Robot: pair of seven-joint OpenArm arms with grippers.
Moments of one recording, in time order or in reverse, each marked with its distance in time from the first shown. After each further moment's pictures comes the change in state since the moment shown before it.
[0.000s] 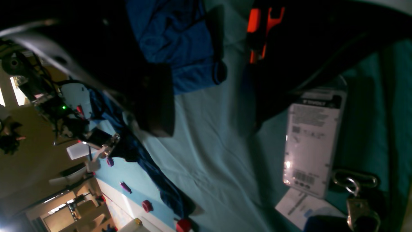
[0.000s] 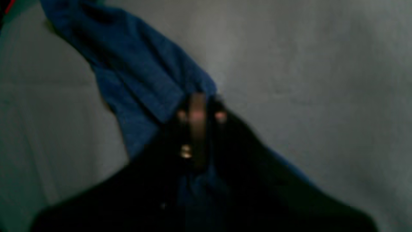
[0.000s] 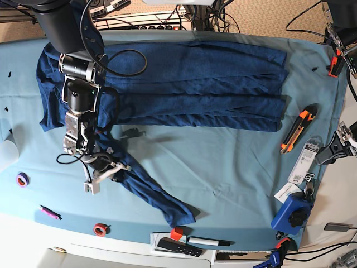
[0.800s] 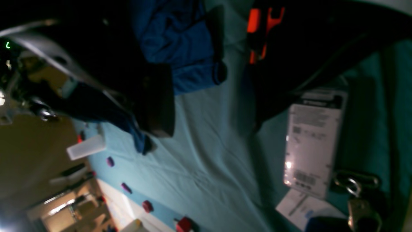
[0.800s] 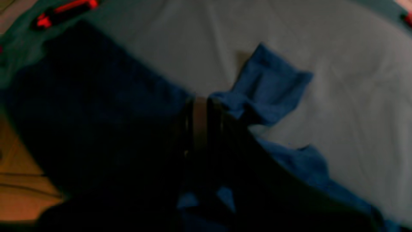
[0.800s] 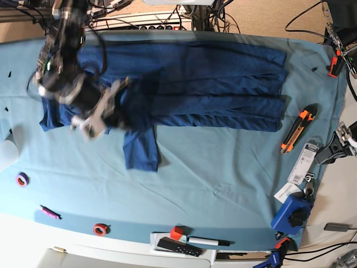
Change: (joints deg) left arm 0.0 0.0 0.1 0.0 0.1 0.0 0.0; right arm -44.4 2.3 -0.2 86.8 31.4 9.8 -40.7
